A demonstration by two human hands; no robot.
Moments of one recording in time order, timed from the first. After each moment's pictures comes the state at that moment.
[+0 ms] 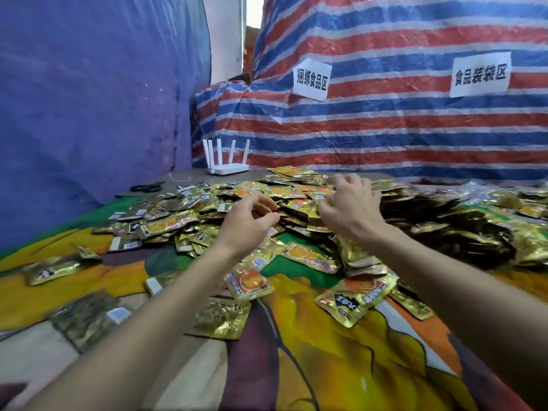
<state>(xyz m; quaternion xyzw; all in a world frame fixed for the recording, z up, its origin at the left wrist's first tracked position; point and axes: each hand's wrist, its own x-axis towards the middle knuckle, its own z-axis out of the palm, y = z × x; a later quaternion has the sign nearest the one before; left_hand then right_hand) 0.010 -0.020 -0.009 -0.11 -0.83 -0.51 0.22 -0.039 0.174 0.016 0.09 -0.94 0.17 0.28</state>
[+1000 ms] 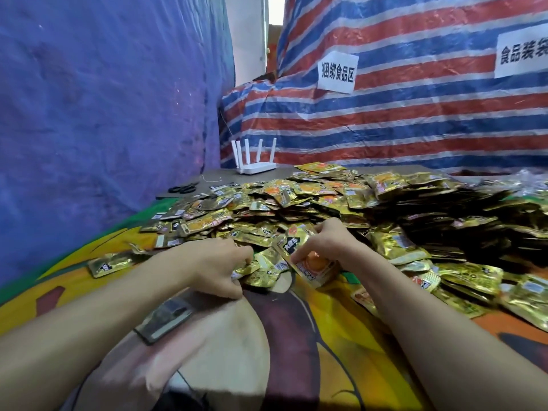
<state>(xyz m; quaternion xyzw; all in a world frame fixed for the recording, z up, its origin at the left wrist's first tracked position) 0.038 -0.123 -0.027 -0.17 -0.98 0.13 0.01 -0.034 0.103 -0.028 0.05 -0.90 0.43 -0.05</state>
